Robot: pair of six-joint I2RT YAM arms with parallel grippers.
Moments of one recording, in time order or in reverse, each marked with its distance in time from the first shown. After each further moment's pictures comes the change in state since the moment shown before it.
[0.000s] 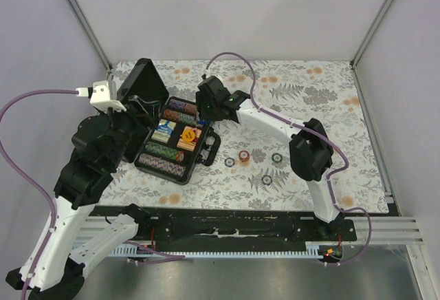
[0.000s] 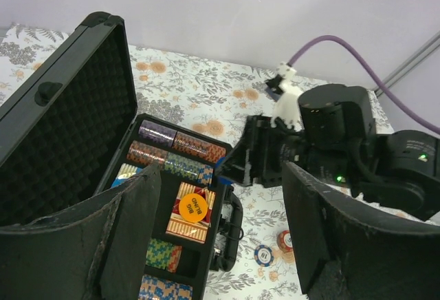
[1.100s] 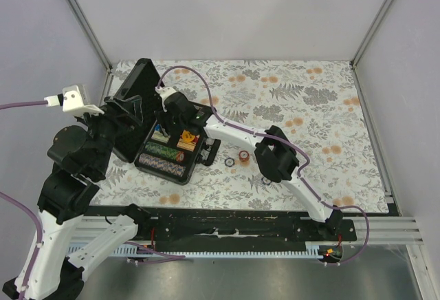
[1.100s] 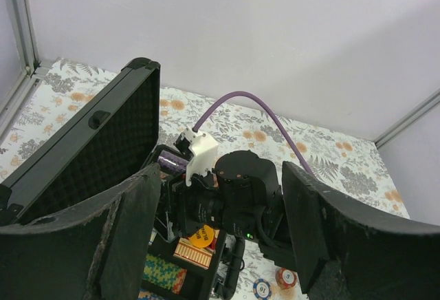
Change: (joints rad) left arm 0.000 -0.053 0.089 -0.019 -0.122 0.000; right arm 0.186 0.352 0.344 0.207 -0.093 -0.330
